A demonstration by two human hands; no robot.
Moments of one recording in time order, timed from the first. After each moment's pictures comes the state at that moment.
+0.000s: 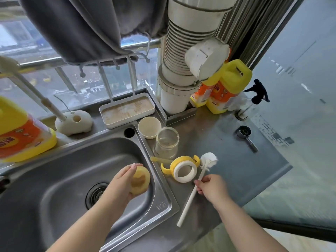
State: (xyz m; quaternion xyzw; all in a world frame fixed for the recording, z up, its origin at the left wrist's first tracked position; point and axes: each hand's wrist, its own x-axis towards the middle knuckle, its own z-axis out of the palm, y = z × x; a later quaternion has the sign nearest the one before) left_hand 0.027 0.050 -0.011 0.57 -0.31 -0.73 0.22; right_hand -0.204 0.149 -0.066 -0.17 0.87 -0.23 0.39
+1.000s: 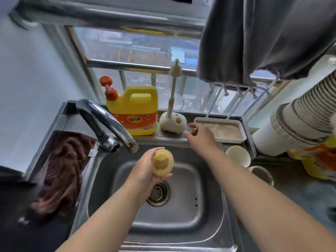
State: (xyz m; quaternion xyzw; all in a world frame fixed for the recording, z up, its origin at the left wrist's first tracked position) left_hand 0.166 0.001 0.031 0.57 -0.13 -0.68 0.44; right_hand 0.013 -0.093 0.025 -0.59 0.69 -0.21 0.36
